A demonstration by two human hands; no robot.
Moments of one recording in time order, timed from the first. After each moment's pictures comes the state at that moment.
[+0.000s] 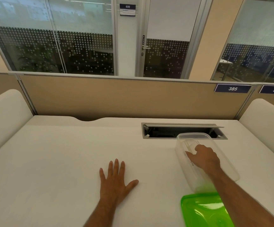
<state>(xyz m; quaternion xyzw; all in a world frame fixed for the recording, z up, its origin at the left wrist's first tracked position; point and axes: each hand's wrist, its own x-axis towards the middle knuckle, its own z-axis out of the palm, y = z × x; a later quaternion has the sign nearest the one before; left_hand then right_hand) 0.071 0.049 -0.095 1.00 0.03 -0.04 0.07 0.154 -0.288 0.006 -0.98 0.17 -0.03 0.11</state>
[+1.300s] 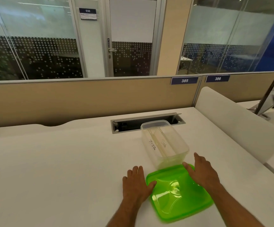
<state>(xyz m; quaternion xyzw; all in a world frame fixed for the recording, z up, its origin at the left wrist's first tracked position) 0.002 -0.132 -0.060 0.98 -0.08 -0.07 0.16 -0.001 -0.403 -0.034 -0.97 0.21 0.00 0.11</state>
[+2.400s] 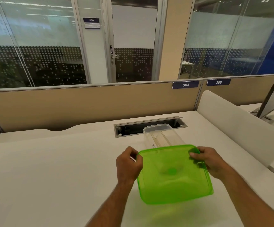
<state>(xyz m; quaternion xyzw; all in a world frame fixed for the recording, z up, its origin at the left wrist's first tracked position) 0.025 -0.107 0.023 0.82 -0.02 0.20 0.54 0.008 -0.407 0.048 -0.72 0.17 0.03 0.67</state>
